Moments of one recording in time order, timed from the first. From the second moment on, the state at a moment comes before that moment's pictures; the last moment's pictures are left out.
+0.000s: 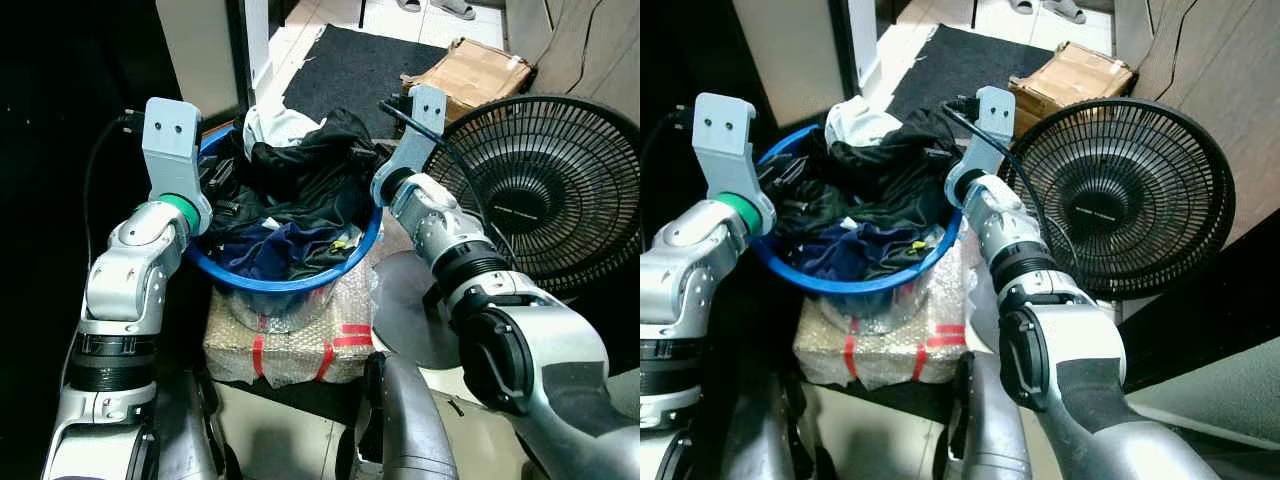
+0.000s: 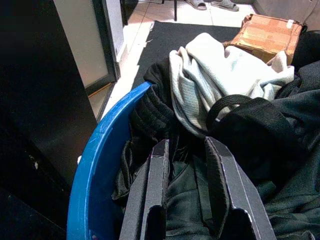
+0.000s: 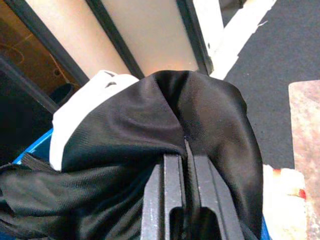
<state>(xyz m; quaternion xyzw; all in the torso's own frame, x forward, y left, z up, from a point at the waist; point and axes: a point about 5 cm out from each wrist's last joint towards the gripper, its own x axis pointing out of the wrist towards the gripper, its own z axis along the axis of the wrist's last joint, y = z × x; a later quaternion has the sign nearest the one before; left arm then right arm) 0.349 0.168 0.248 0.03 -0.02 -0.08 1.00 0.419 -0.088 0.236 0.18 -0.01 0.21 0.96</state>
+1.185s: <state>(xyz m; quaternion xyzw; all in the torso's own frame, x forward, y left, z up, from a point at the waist) 0.349 0.169 0.250 0.03 -0.02 -0.08 1.00 0.348 -0.134 0.442 -0.01 -0.58 0.09 0.81</state>
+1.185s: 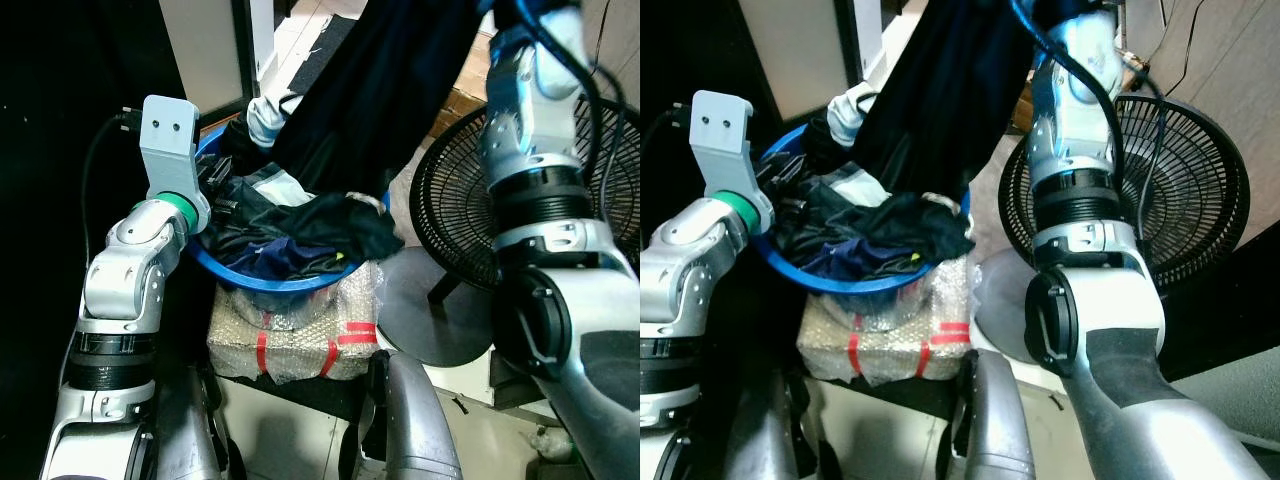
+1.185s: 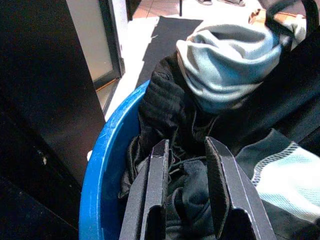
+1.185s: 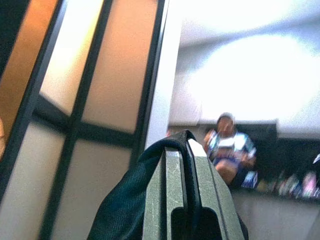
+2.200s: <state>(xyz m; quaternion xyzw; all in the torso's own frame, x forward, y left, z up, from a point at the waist) 0.349 0.168 0.249 0.03 -0.02 -0.08 1.00 0.290 -0.155 0.498 -0.03 -0.71 -0.04 0.71</state>
